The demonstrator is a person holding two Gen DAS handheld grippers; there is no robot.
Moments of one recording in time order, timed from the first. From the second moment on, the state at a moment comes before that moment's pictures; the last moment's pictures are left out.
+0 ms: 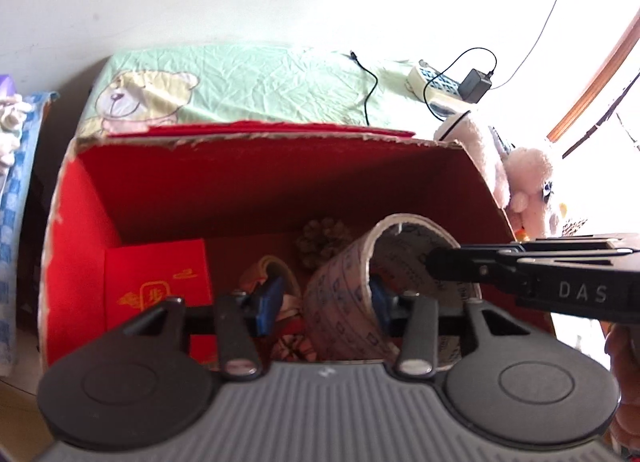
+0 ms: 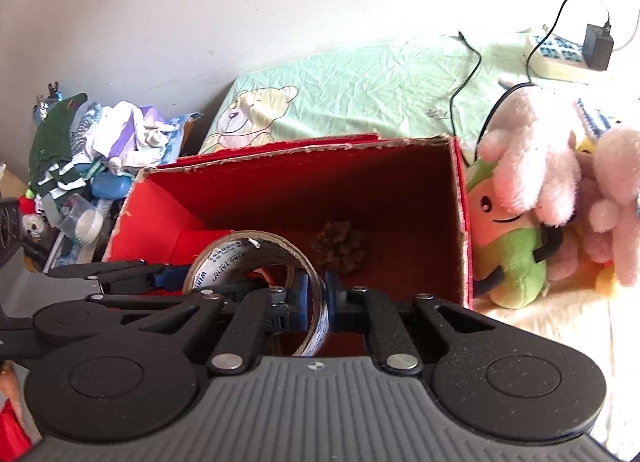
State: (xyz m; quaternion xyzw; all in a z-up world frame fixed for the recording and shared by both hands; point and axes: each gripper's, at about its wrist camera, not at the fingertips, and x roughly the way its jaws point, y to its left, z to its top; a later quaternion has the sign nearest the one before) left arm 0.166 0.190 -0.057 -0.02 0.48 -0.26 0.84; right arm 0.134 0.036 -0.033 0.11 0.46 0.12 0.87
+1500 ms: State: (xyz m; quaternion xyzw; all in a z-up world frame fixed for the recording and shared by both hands) left arm 0.159 0.192 -0.069 0.05 0.50 -0.13 0.85; right arm 0.130 0.047 -0.077 0.17 0.48 0.11 0.85
